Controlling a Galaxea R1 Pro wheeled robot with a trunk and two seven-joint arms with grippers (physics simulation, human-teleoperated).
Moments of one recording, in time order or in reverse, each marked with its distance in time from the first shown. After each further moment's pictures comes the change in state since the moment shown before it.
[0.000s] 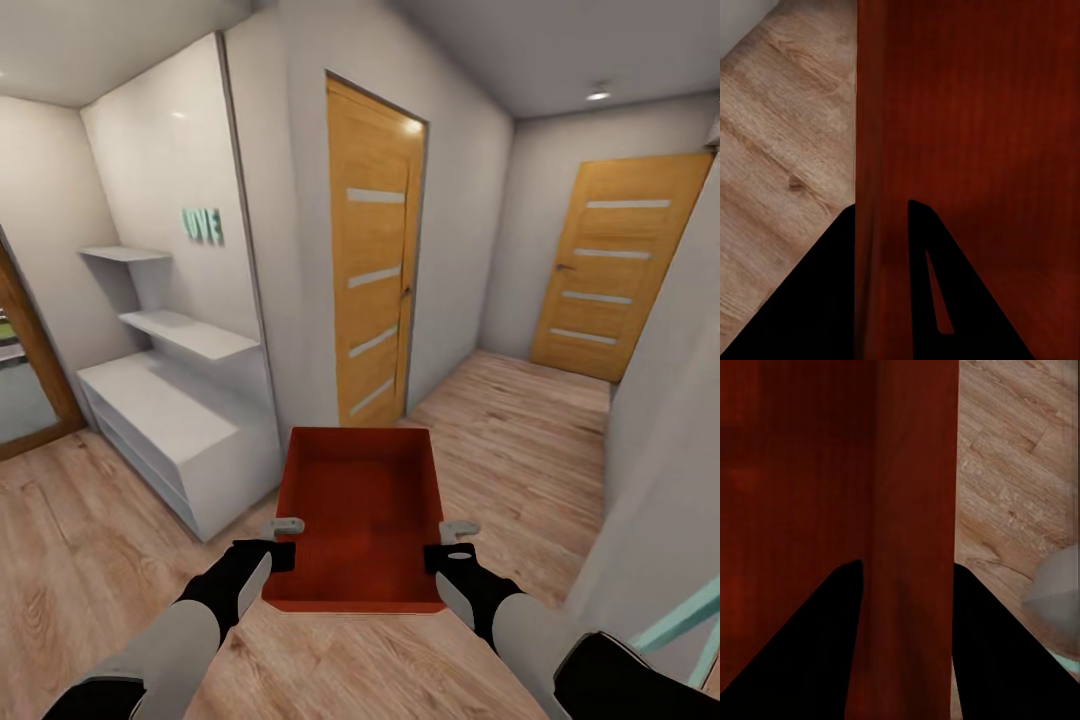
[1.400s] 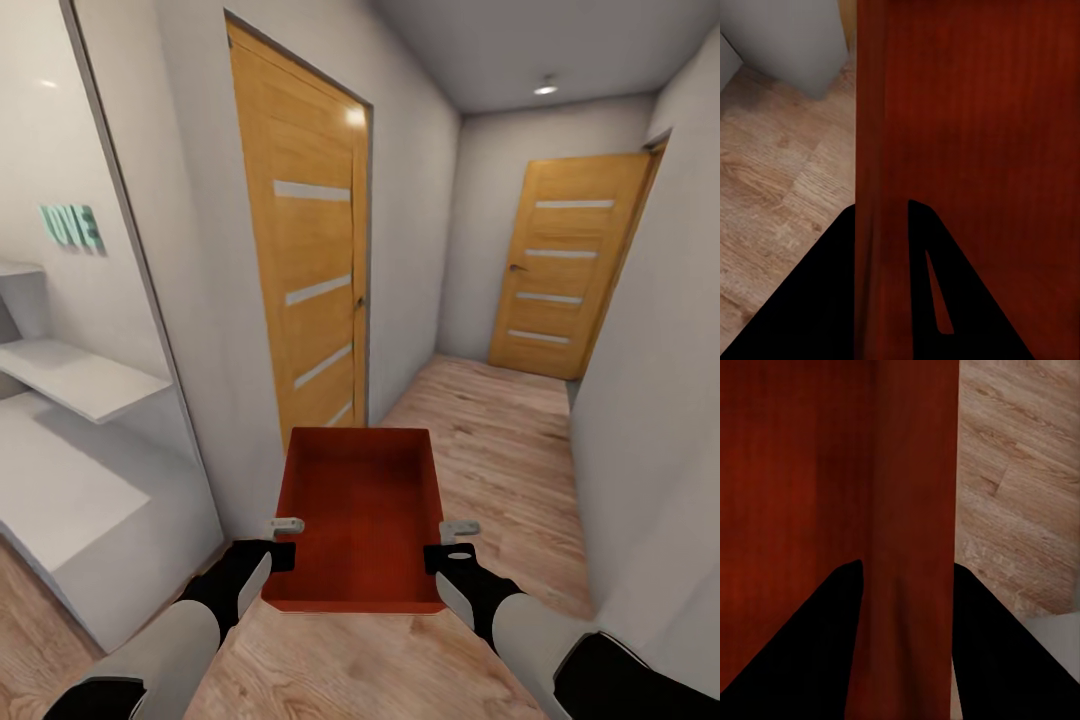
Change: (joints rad) left arm 0.000 0.000 0.000 0.000 0.000 0.000 0.000; right arm 0.000 0.001 -0.001 0.001 0.001 0.000 0.000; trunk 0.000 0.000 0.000
